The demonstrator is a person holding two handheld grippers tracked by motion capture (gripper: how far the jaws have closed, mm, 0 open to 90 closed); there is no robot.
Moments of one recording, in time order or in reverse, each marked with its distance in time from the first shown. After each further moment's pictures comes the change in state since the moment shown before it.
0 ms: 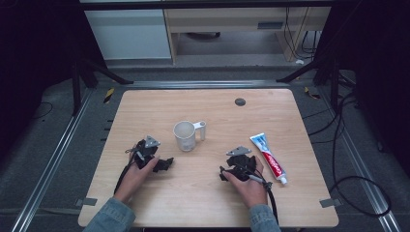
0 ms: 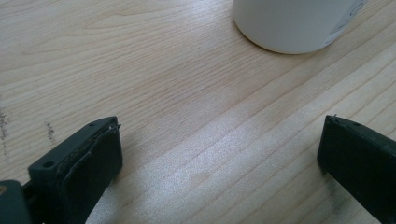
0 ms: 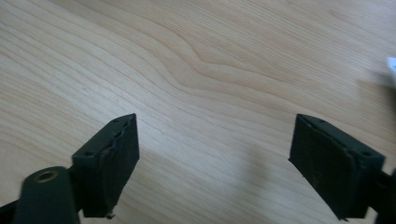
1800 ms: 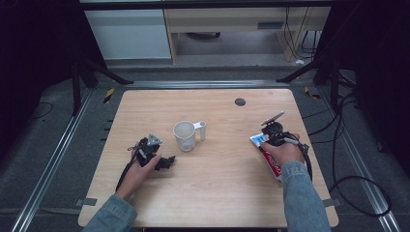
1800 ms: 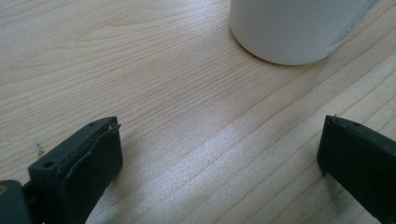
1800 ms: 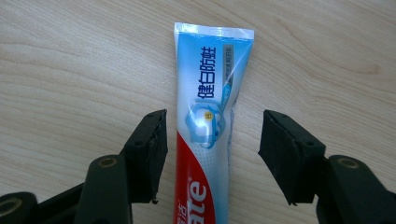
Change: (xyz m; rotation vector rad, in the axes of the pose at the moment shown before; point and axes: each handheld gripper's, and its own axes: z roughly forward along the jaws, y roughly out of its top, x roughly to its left) left arm 0.001 0.007 0.006 0.001 -0.012 0.014; right arm -0.131 0.044 -0.011 0.323 -0.071 0.072
